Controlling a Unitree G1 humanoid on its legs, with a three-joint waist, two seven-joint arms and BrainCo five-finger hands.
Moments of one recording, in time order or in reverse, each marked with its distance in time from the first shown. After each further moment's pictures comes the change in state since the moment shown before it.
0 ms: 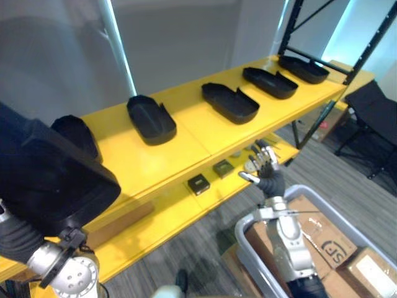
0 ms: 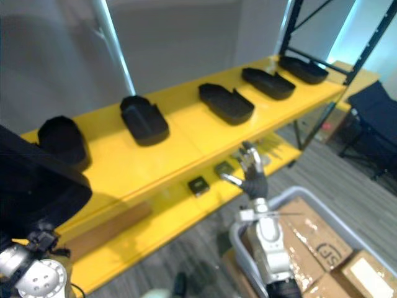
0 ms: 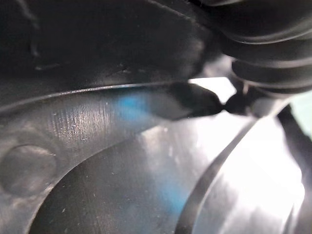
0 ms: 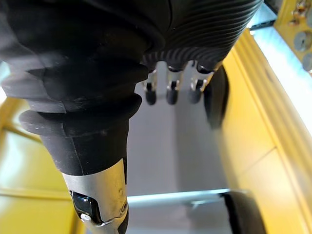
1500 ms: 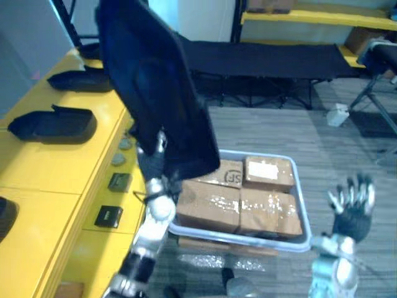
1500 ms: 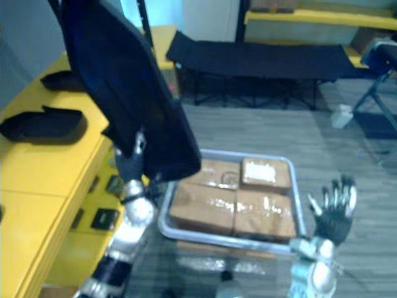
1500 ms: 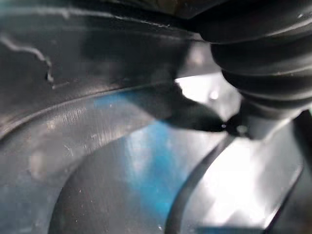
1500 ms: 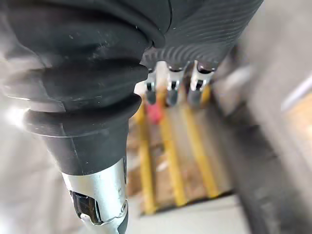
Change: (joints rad) left arm -0.203 0.039 -0.596 0.373 -0.117 0.074 -0.117; right arm 0.429 0.134 -0.320 -0.159 0.268 -0.102 -0.139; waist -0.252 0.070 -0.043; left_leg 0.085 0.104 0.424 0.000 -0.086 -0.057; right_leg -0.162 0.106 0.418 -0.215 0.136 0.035
